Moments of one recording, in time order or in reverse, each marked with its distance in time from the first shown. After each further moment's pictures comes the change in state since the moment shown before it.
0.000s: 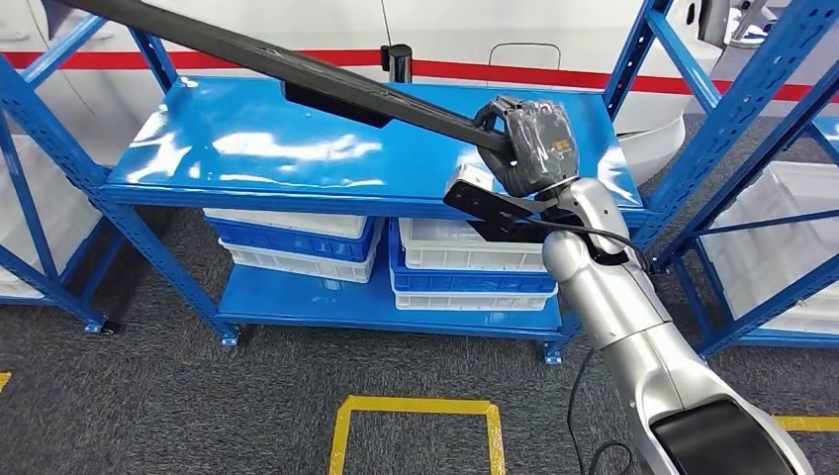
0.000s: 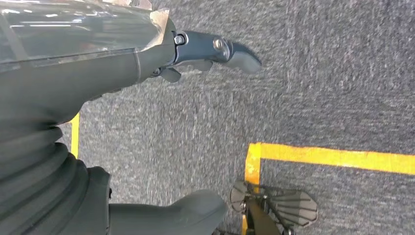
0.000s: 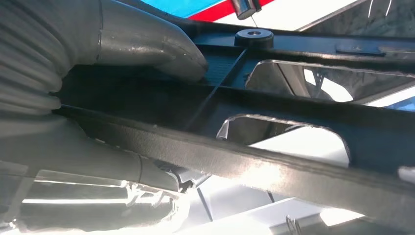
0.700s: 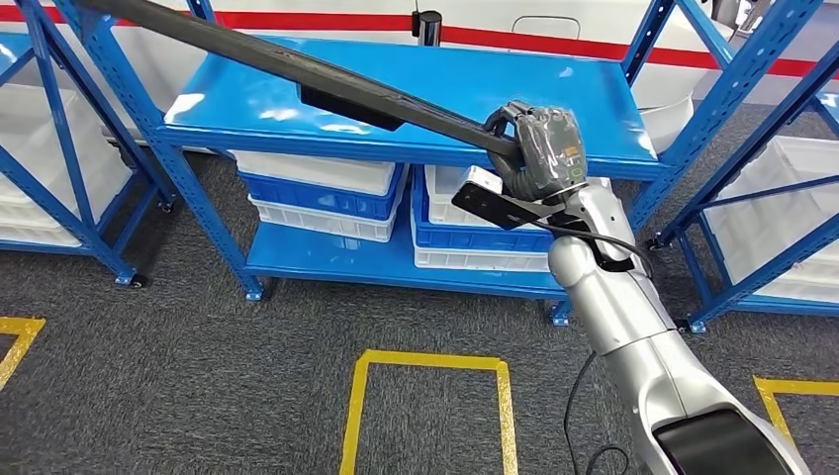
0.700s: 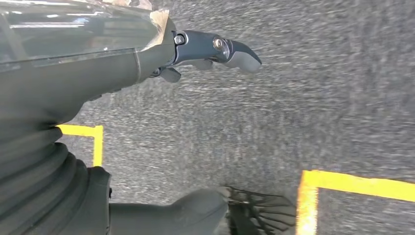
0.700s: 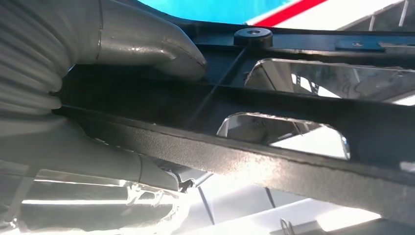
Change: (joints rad) left arm -0.001 0.009 0.000 0.002 -0.016 -0.001 -0.013; right arm 0.035 -0.019 -0.032 -0.012 0.014 0.002 0.013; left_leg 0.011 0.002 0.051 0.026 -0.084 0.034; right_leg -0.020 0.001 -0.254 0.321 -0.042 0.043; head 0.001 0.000
